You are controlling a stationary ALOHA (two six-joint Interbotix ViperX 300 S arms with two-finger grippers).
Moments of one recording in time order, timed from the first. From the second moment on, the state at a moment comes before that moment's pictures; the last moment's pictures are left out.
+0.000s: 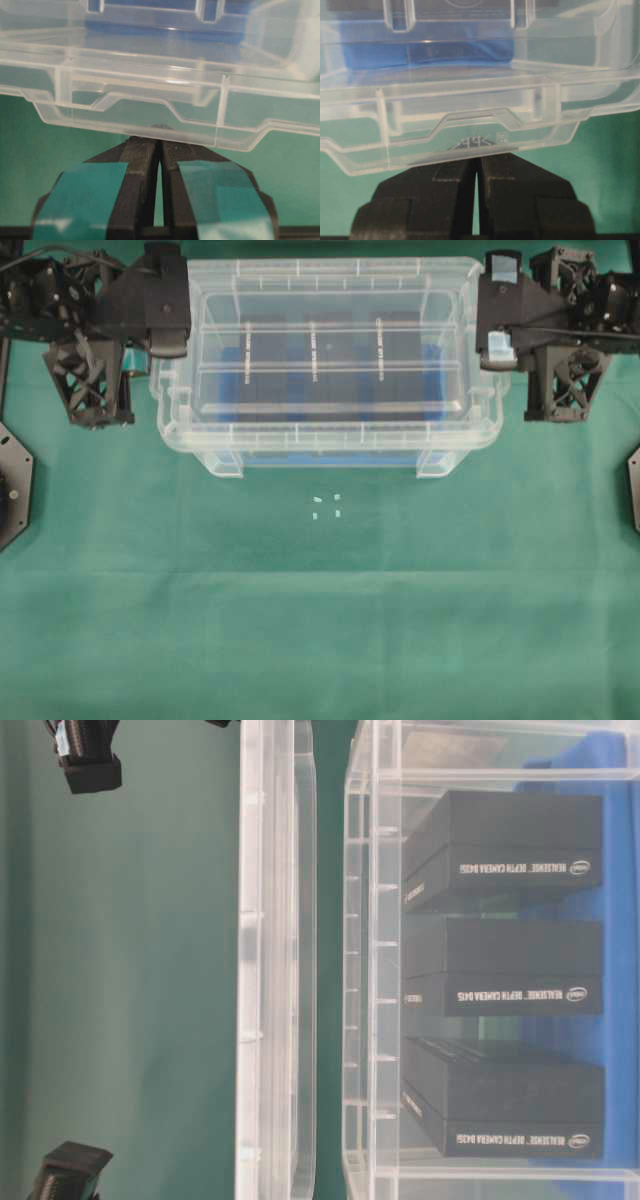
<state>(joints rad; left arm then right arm) 0.31 -0.41 0.56 0.02 1.00 0.22 -0.28 -0.42 0.61 -0.13 0.89 -0.06</state>
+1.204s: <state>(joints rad) -0.24 -0.39 0.56 0.19 1.10 -0.32 0.29 -0.36 0.54 -0.33 1.06 0.48</state>
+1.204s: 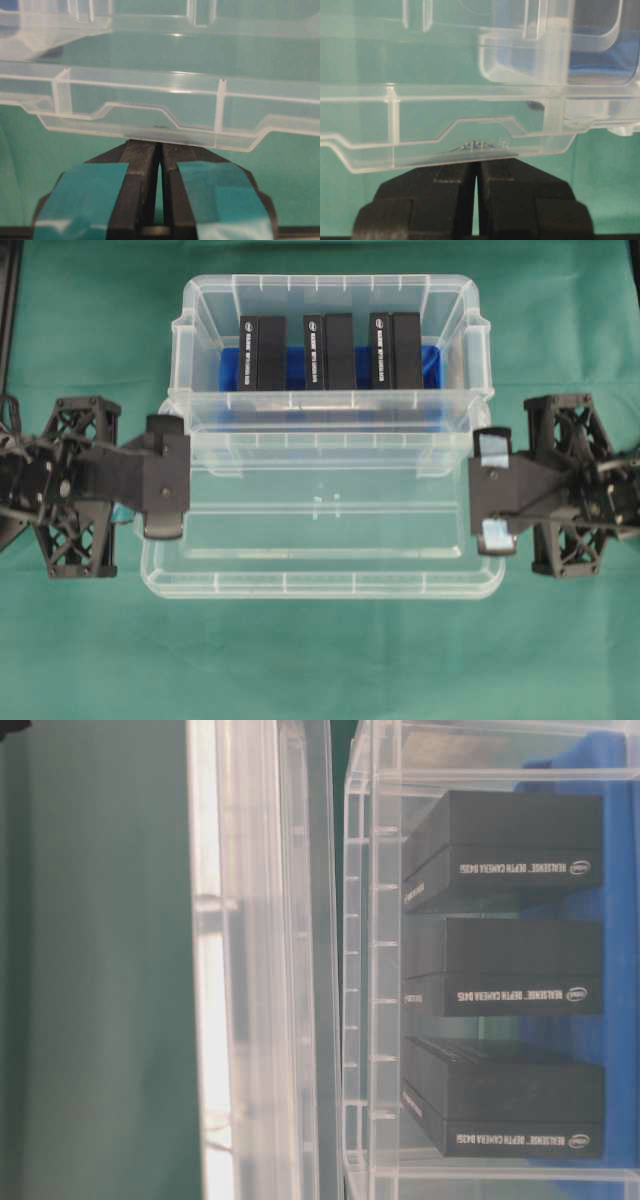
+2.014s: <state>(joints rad) -0.46 -0.30 0.51 0.20 1.11 -0.49 0.56 -0.17 0.38 -0.37 1.18 0.73</state>
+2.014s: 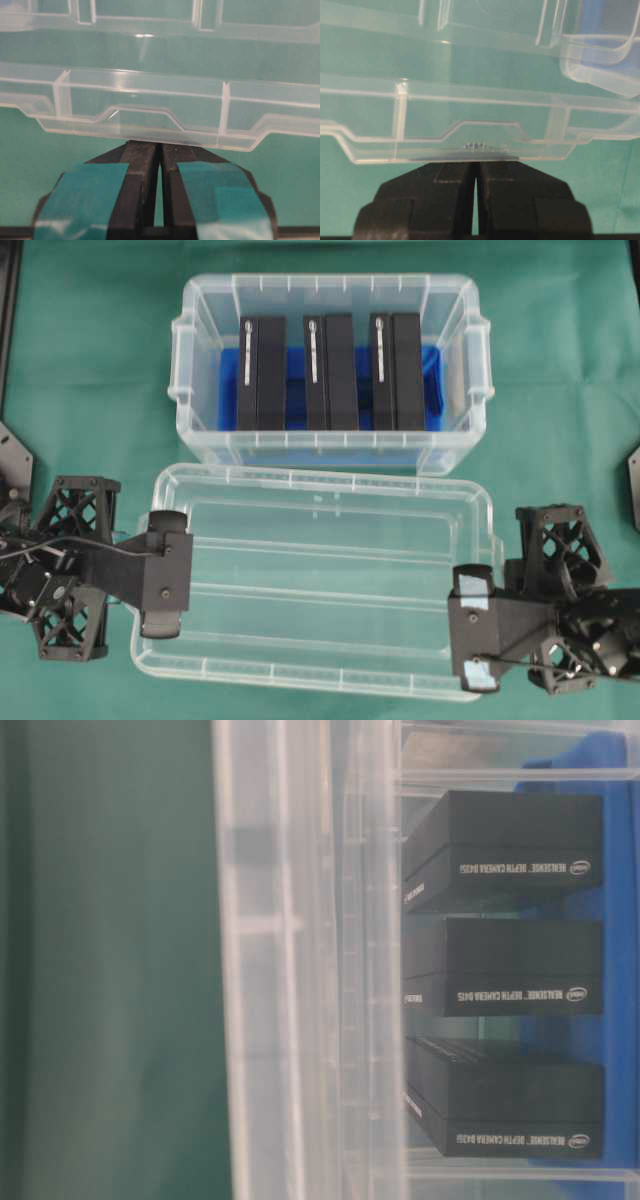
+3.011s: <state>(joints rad) -0.50 -0.17 0.50 0.21 1.02 -0.64 0.58 -0.05 0.40 -0.38 1.03 0.80</state>
